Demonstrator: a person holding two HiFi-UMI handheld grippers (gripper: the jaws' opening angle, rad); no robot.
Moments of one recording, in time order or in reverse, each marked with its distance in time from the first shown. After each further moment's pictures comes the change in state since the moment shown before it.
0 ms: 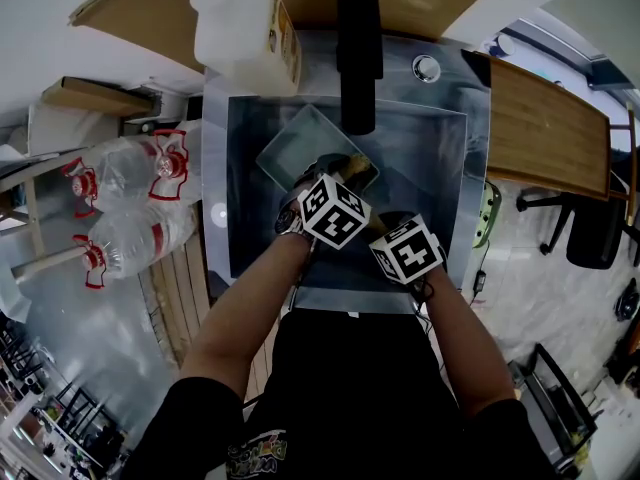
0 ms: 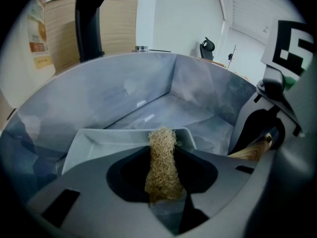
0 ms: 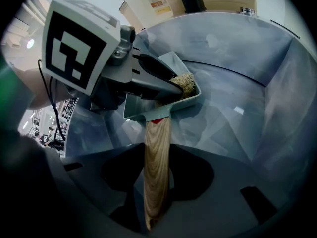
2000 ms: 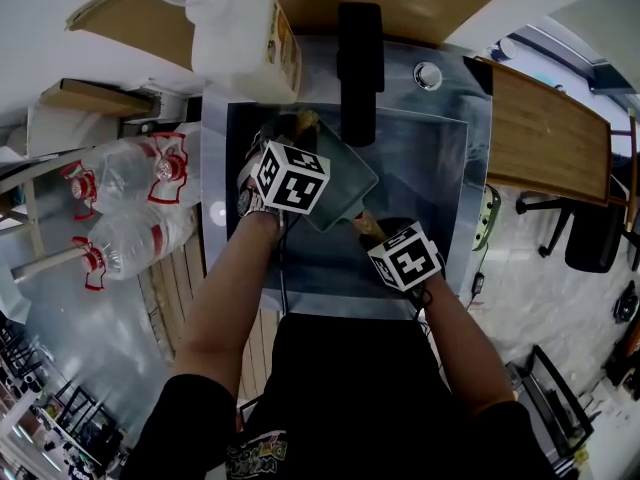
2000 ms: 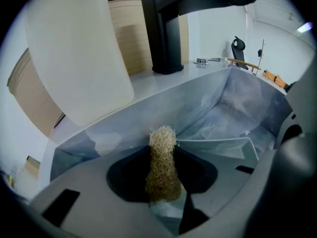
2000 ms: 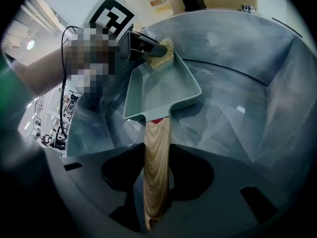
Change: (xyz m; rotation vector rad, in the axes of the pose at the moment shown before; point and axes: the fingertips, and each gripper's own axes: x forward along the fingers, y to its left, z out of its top) left arm -0.043 0.136 0.009 -0.113 -0.011 0.326; right arm 0.000 0.001 0.000 0.002 0.014 0.016
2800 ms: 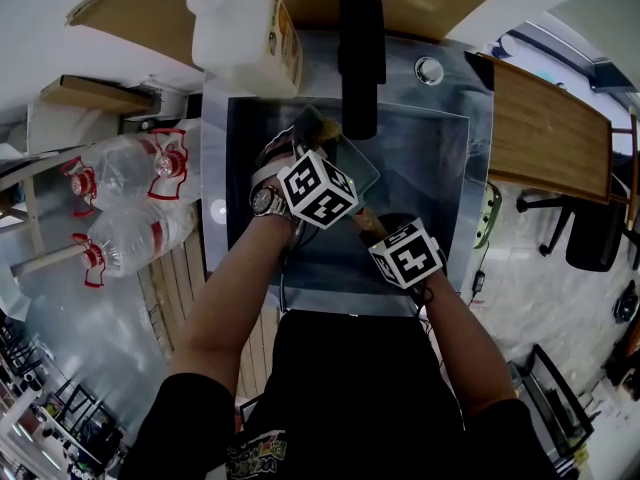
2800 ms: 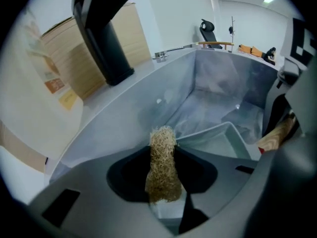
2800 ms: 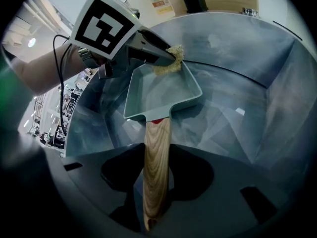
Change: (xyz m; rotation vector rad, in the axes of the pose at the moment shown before) left arm 0.001 -0.053 0.005 0.322 0.020 -0.050; right arm -0.001 0.000 0.001 -0.018 -0.013 -0.012
